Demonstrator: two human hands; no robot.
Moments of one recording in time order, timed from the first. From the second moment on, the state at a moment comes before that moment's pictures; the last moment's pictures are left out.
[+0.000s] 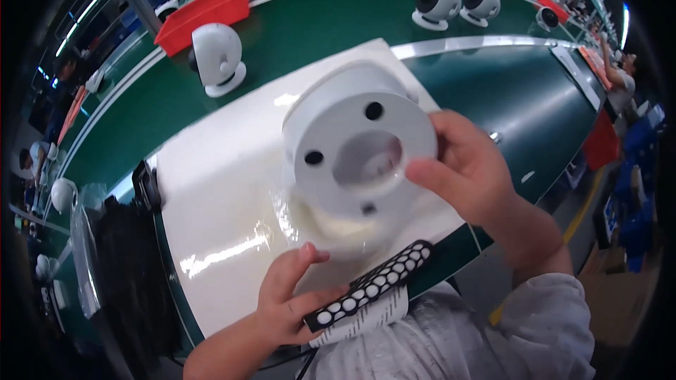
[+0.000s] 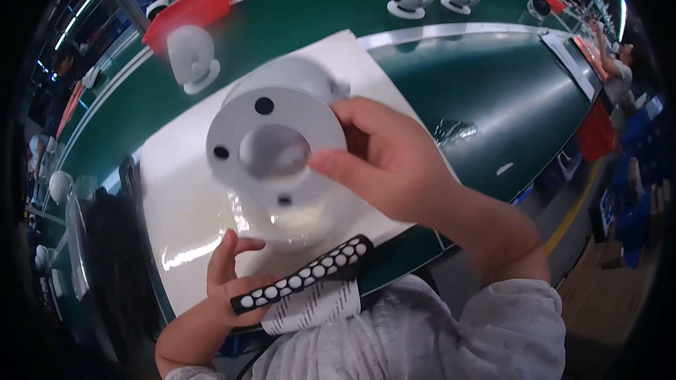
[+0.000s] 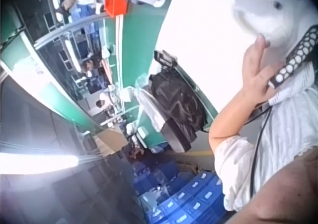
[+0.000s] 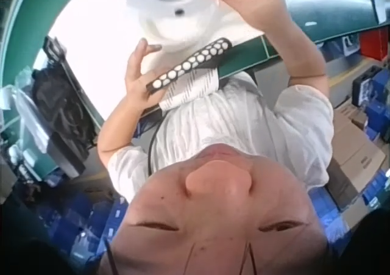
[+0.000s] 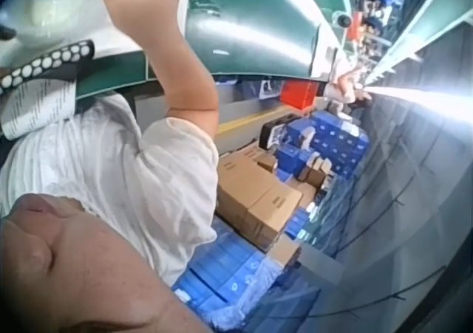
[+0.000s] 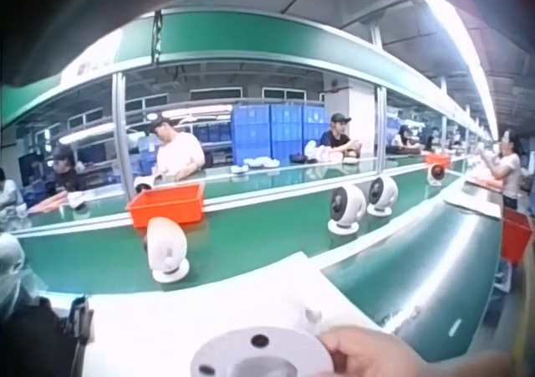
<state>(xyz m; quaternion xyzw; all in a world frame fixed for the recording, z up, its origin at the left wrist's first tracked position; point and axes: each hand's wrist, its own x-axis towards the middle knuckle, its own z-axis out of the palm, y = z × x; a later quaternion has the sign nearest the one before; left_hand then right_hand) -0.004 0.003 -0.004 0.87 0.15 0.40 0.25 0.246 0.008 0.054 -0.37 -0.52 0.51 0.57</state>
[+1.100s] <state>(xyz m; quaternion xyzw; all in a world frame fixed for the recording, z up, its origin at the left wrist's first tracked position) -0.024 0.024 -0.004 0.85 0.22 0.29 0.37 0.411 0.200 -0.012 -0.73 -0.56 -0.31 0.24</state>
